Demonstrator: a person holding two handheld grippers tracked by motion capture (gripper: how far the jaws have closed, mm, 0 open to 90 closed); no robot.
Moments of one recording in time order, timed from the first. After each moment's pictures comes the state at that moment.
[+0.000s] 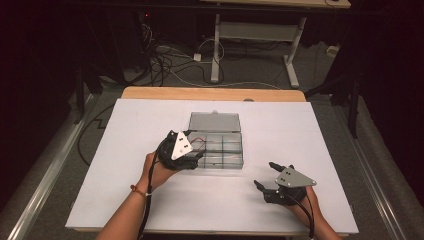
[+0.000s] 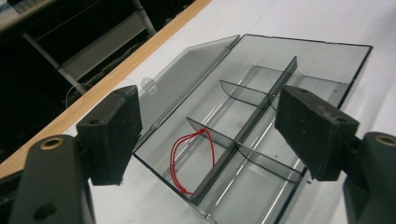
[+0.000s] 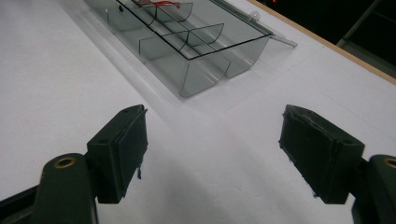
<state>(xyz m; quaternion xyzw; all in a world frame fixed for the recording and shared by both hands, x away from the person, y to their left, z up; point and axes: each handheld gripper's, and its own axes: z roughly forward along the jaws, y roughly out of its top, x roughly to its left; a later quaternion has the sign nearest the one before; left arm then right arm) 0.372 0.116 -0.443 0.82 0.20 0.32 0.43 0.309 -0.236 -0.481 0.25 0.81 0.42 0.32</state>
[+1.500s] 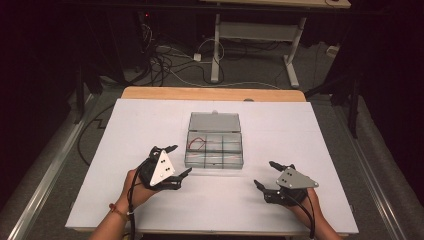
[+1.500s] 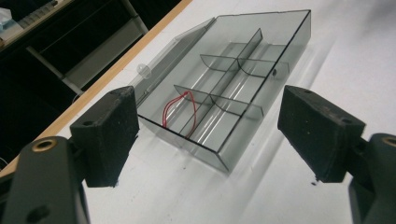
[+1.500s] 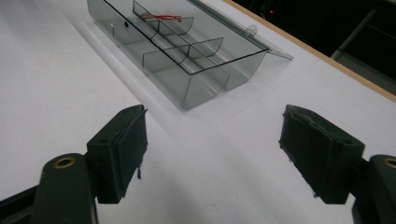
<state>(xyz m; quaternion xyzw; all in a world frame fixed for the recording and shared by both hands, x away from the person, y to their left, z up) 0.317 0.157 -0.455 0.82 0.17 0.34 0.42 0.304 -0.236 -0.474 0.24 0.81 0.43 0.33</state>
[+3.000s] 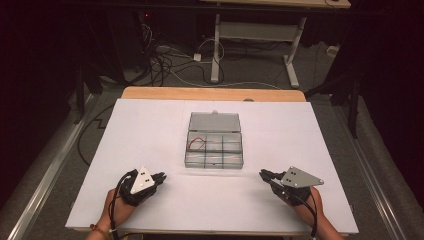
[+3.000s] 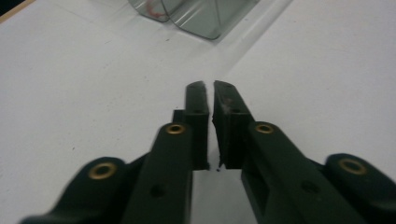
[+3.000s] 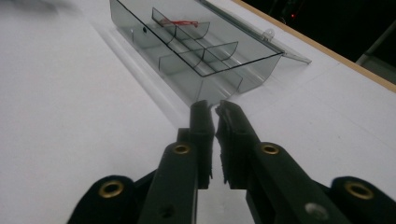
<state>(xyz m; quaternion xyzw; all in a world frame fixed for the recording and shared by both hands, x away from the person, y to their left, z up) 0.304 0.208 -0.501 0.86 0.25 0.25 0.38 0.307 -0.244 -0.472 0.22 0.82 0.45 0.29</state>
